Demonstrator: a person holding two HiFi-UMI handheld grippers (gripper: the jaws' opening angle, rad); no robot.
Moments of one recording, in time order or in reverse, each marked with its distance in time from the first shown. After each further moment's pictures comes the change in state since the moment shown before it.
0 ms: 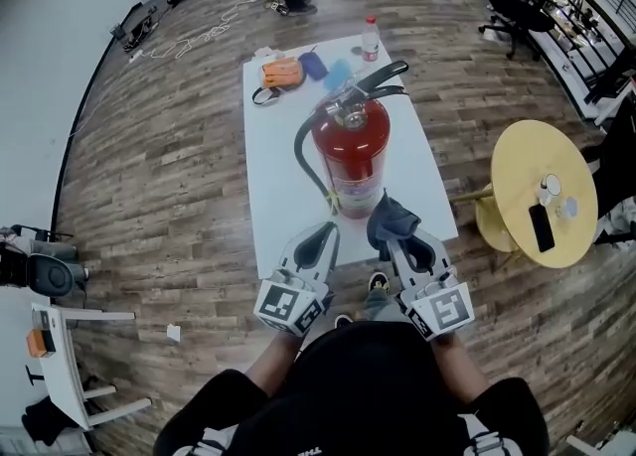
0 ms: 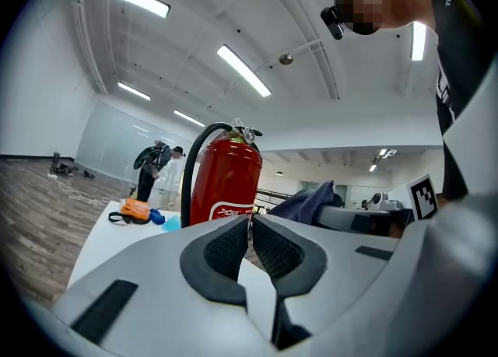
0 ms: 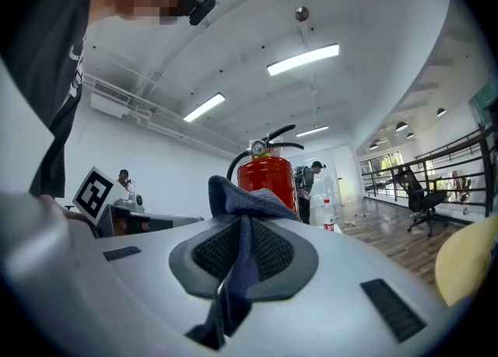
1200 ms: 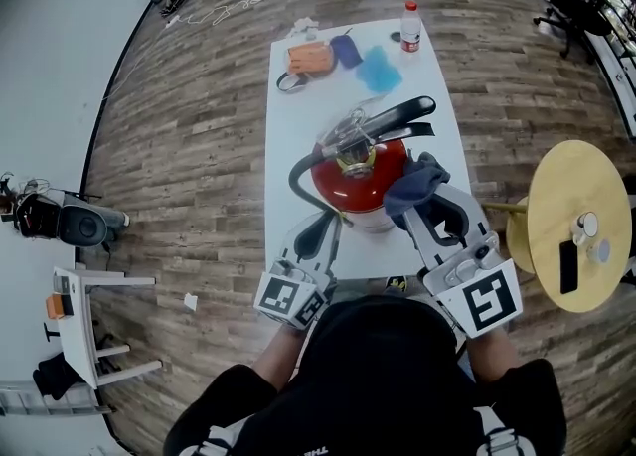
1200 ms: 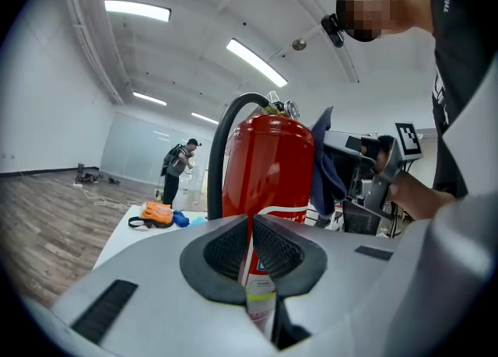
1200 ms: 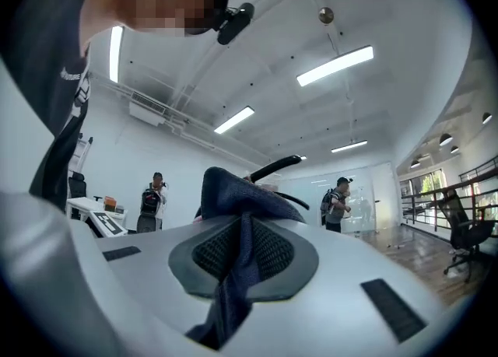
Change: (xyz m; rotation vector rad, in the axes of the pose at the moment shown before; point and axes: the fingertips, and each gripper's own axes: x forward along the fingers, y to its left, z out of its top) left arm 0.072 0.068 -0.003 0.033 0.031 0.178; right arm 0.109 -0.077 0.088 -0.079 -0.075 0.232
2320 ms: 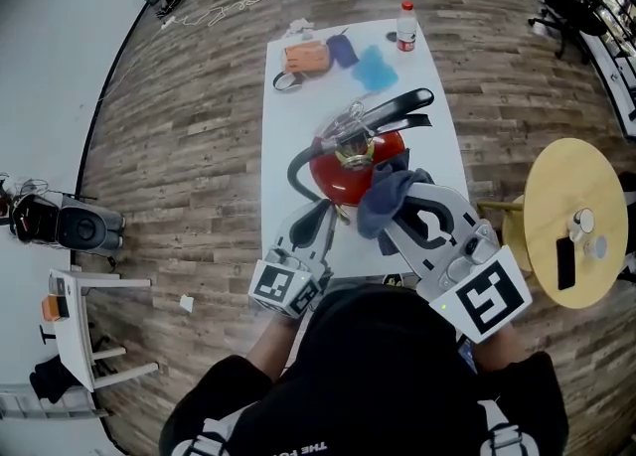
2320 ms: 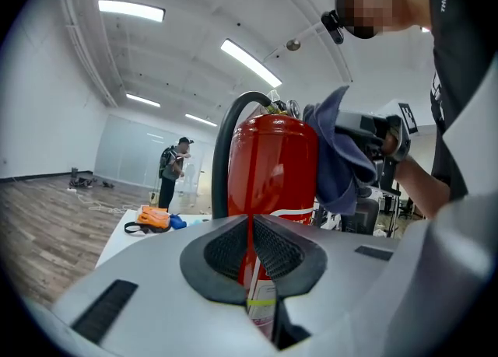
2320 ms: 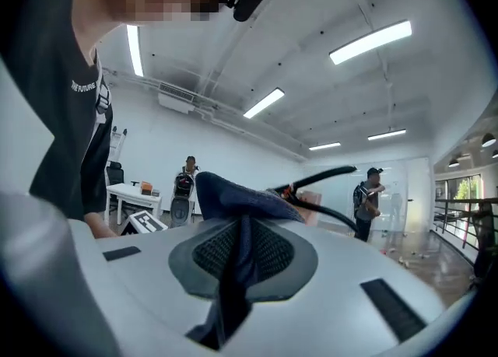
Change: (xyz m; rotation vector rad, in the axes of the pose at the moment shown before) left arm 0.007 0.007 0.005 0.028 -0.006 -0.028; right arm 0.012 0.050 0.022 -0.098 0.111 0.263
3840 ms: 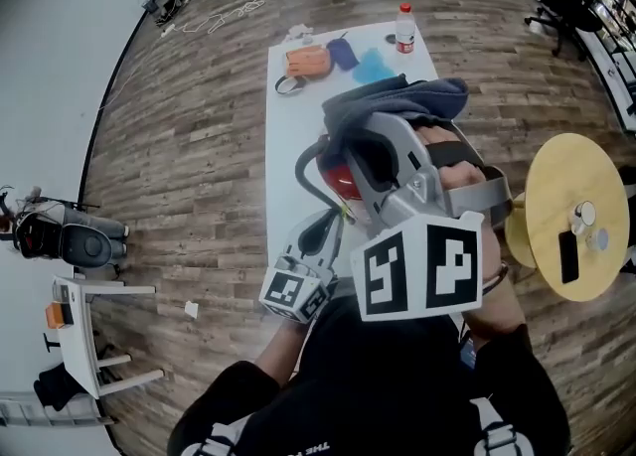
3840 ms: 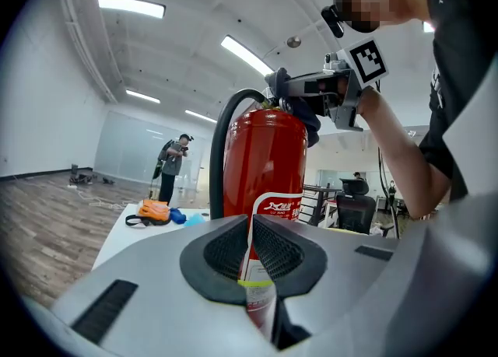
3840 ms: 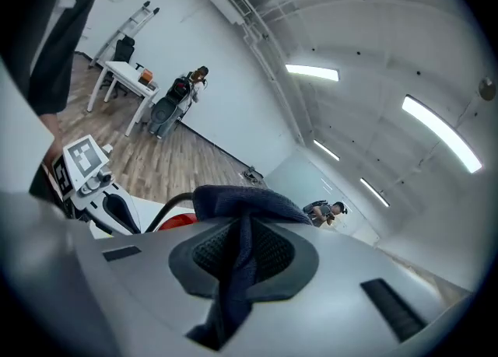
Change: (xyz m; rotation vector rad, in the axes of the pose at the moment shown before) left arm -0.016 -0.007 -0.016 -0.006 0.026 -0.005; right arm 0.057 -0.033 0.047 -0.643 0.466 -0.203
